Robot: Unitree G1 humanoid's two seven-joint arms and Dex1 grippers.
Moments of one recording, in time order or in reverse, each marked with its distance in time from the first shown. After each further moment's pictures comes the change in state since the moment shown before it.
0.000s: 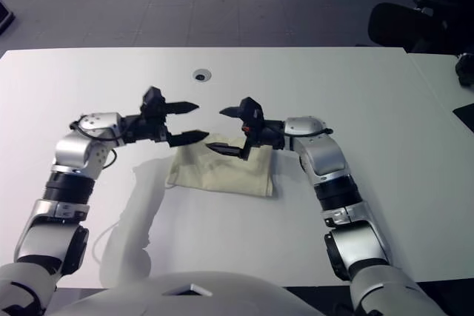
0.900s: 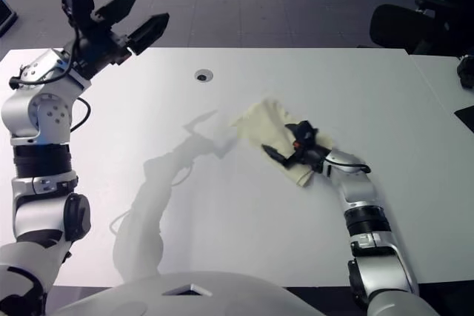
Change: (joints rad) left arm -0.149 -0.027 0.238 -0.177 -0.049 0.039 0.497; right arm 0.230 -0.129 -0.198 0.378 -0.025 -0.325 -0.374
